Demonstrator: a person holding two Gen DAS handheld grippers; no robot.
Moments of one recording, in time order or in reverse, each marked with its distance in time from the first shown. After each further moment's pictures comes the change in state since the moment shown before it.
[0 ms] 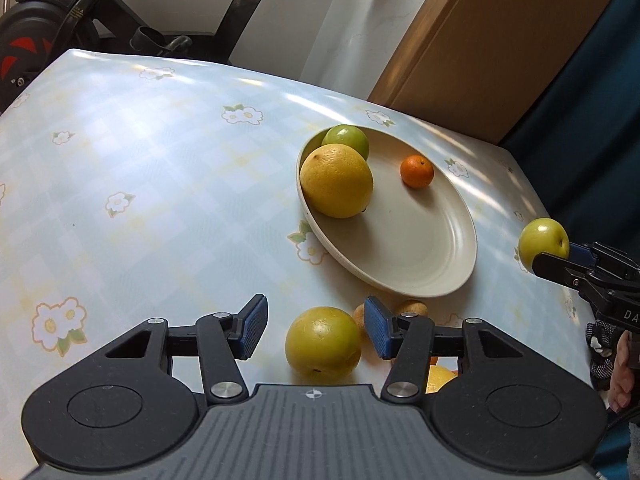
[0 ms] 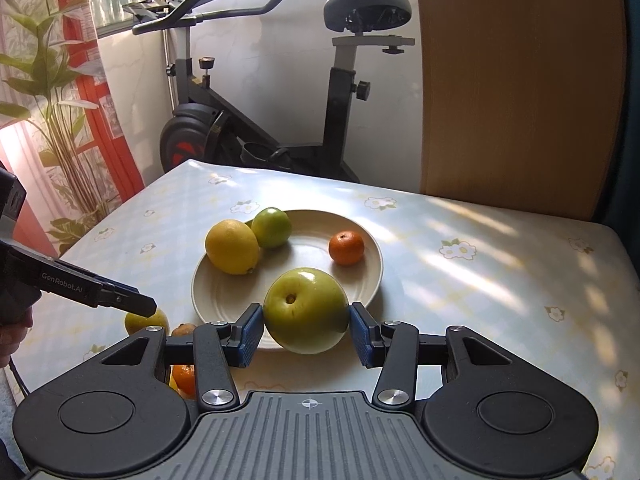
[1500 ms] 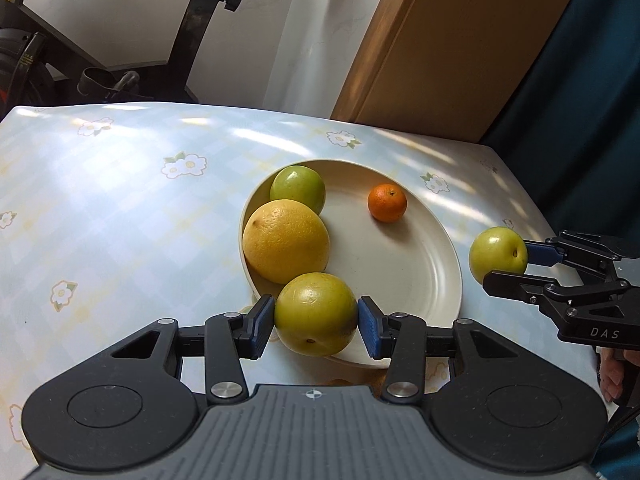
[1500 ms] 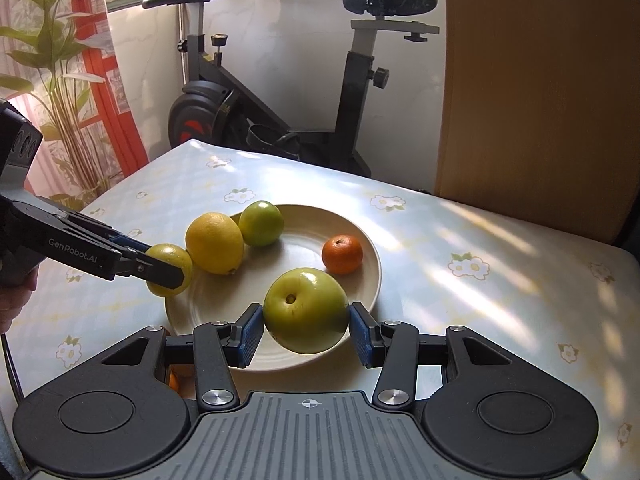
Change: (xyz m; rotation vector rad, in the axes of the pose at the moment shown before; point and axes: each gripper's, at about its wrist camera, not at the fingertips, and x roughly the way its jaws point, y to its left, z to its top) left arm 0.036 -0.034 0.045 0.121 -0.026 -0.012; right arm 0.037 -0.015 0.019 -0.077 0.056 0.030
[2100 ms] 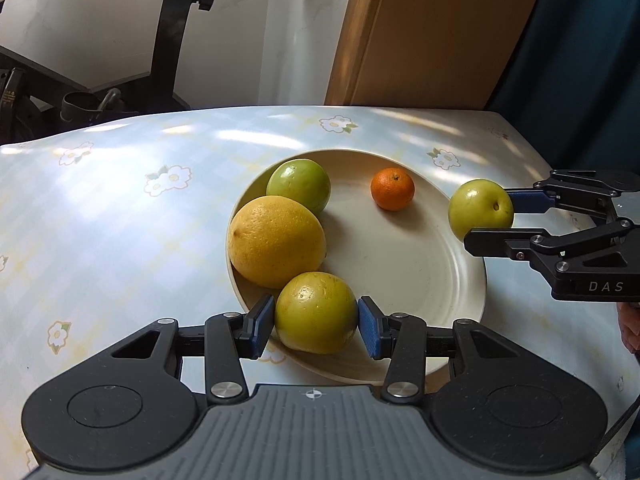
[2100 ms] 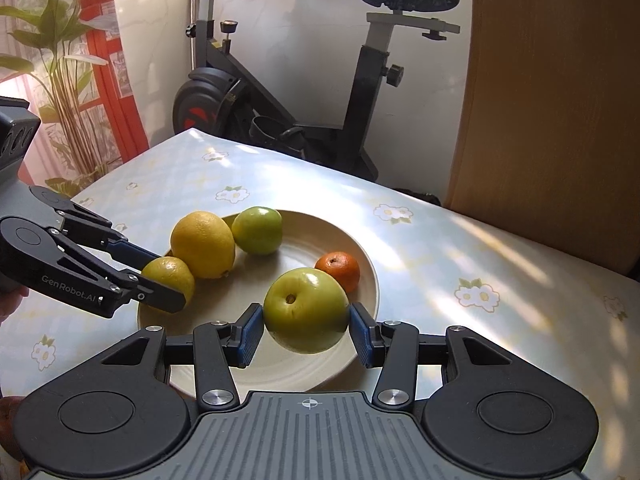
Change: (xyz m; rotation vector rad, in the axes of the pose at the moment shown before) left arm 0.016 -0.011 0.004 0.125 0.043 0.062; right arm 0.032 -0.005 0.020 -0.070 0.023 0.005
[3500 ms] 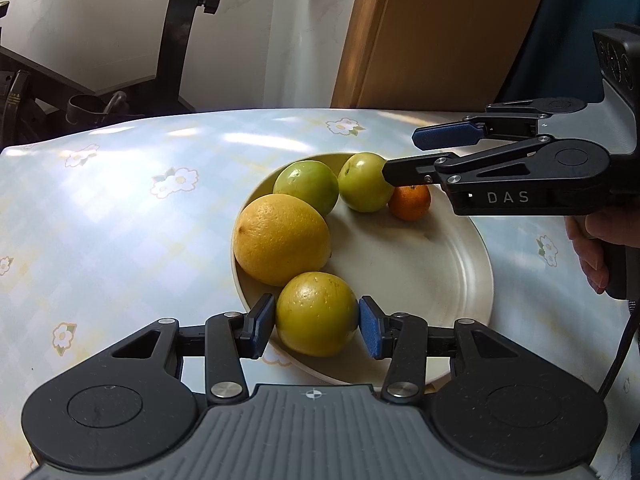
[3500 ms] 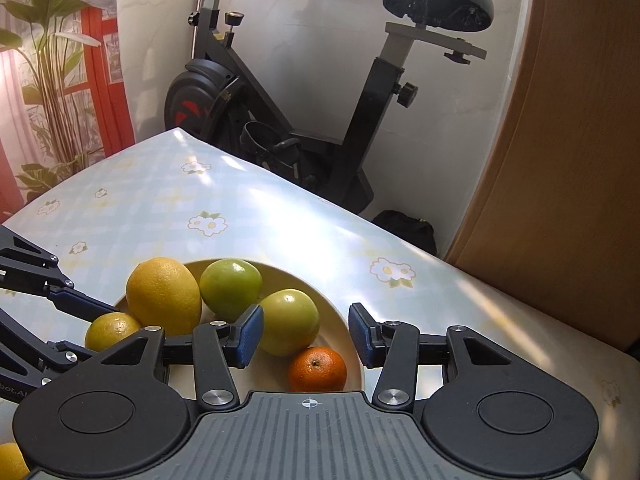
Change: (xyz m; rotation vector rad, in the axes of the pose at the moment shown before) left arm -0.002 -0.001 -0.005 -0.004 -0.012 0.023; right arm 0.051 0.005 0.052 -0.091 -0.006 -0.057
